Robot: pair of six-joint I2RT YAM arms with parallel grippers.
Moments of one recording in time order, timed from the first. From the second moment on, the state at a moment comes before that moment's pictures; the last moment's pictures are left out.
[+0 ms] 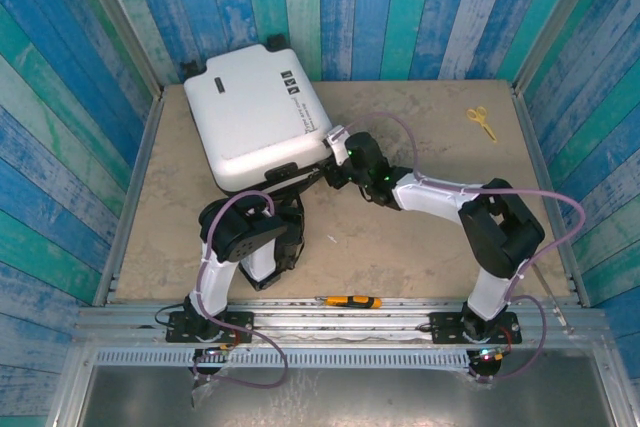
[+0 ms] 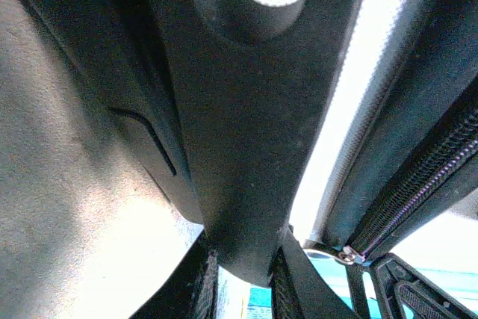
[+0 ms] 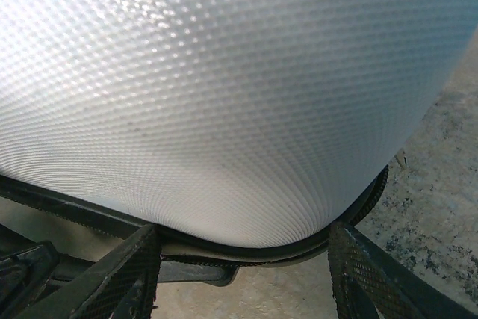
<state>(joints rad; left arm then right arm) -0.85 2.08 0.28 1.59 -0.74 -1.71 0.72 1.78 1.07 0.18 0.01 0.07</state>
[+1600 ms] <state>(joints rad) -0.85 2.09 0.30 1.59 -0.70 -1.70 0.83 1.89 0.87 0.64 0.26 0.26</state>
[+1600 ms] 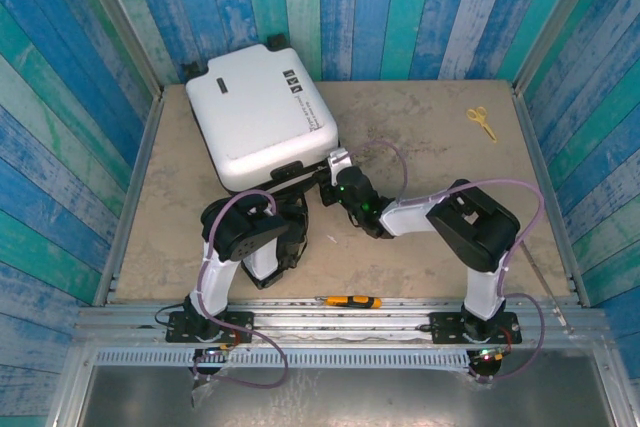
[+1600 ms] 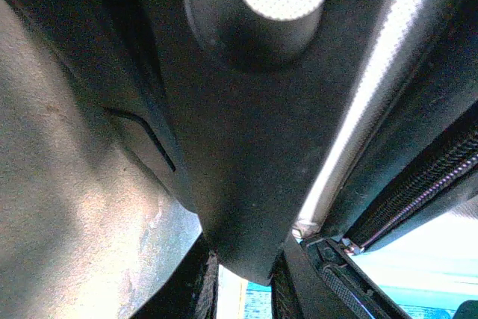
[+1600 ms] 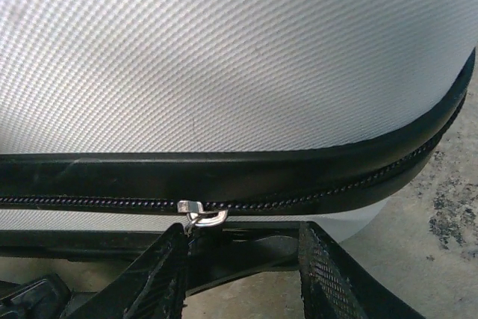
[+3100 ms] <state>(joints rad) -0.85 2.11 0.33 1.59 -0.70 -1.69 0.71 1.89 0.87 0.65 -0.26 0.34</state>
